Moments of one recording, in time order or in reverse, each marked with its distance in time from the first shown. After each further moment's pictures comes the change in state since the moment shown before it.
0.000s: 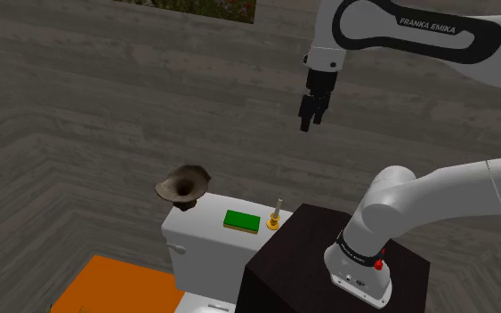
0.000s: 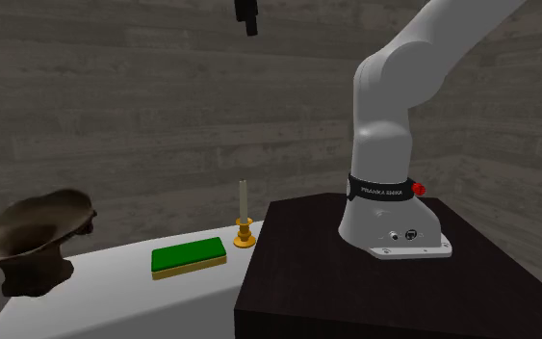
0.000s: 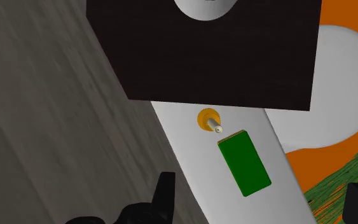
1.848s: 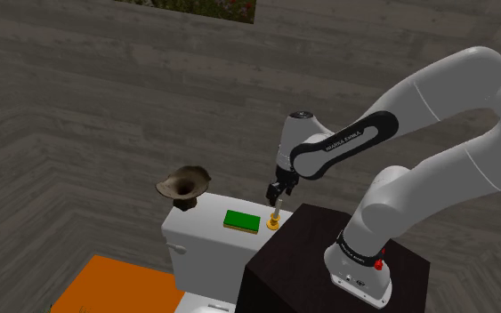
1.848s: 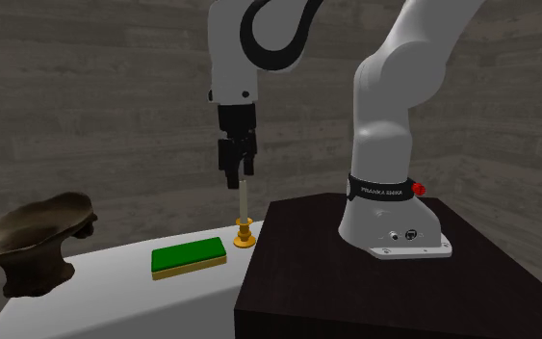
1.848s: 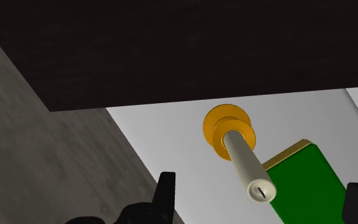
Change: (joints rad) arm -0.004 0.268 0.146 -0.662 0.065 1.006 0.191
